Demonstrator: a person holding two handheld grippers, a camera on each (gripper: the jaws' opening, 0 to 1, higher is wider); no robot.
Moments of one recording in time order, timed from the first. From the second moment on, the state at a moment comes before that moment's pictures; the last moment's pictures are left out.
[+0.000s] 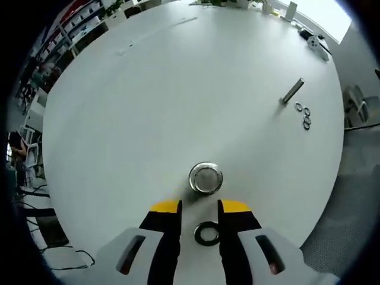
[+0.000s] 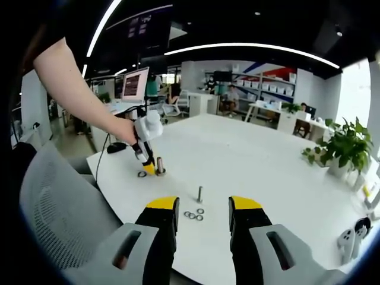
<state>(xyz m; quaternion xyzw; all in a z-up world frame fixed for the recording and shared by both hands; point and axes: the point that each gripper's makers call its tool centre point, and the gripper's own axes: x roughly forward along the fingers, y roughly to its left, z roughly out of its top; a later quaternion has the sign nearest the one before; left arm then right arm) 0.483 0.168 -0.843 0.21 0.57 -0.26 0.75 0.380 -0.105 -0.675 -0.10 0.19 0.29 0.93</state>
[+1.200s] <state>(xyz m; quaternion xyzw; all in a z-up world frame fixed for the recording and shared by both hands) 0.443 0.182 -0.858 0.22 0.60 -0.26 0.72 0.381 -0.108 -0.671 -0.09 0.19 0.28 0.94</state>
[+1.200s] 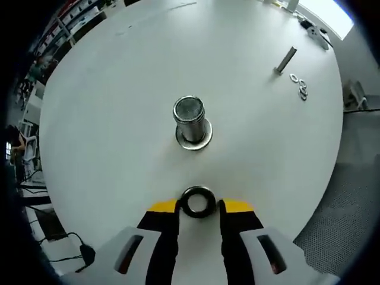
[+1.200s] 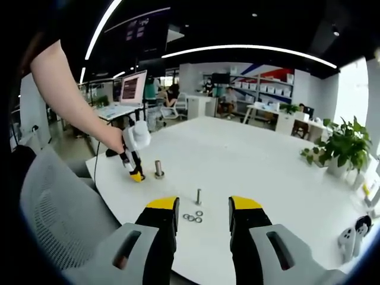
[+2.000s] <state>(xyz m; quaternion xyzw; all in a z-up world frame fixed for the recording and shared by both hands) 0.442 0.183 -0.859 0.23 0.60 -0.26 0.72 0.381 -0.106 -0.672 -0.09 0.19 0.29 0.93</state>
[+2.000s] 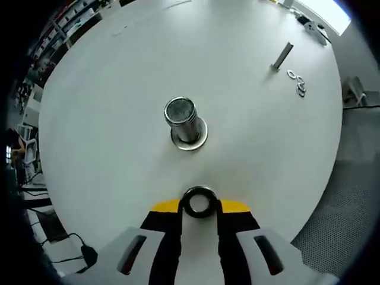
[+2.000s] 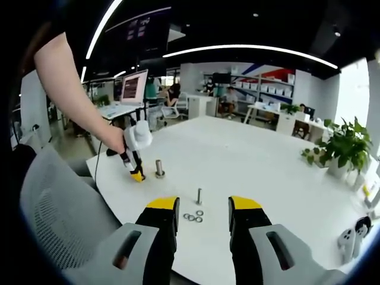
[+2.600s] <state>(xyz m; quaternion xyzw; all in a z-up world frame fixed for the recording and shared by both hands) 0.441 0.189 -0.853 0.22 0.59 -0.27 0.73 0.381 -0.107 -0.673 -0.09 0.19 0.29 0.93</state>
